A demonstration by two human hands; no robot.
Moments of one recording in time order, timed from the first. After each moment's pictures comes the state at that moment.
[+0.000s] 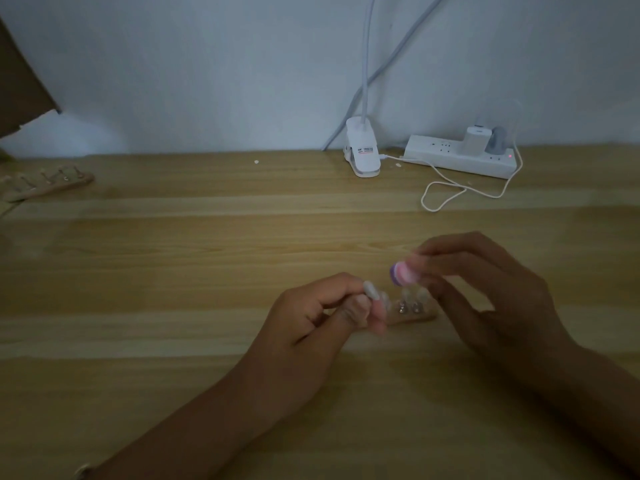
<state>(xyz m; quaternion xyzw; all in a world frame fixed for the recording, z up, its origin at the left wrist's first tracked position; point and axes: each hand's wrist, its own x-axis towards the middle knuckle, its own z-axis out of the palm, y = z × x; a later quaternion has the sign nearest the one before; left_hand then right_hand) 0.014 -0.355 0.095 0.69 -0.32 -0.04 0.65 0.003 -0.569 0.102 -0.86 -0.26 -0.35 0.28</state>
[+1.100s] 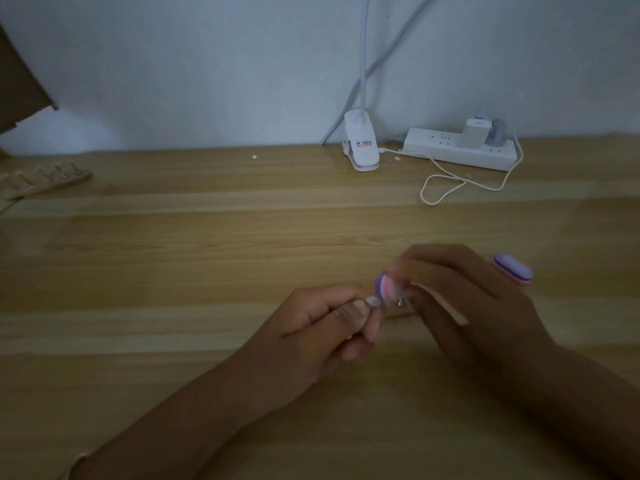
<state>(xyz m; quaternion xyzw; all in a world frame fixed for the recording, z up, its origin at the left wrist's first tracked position) 0.009 -0.349 0.106 0.65 -0.29 -0.23 0.67 -0.001 -0.560 0.091 -0.84 -0.32 -0.36 0.23</state>
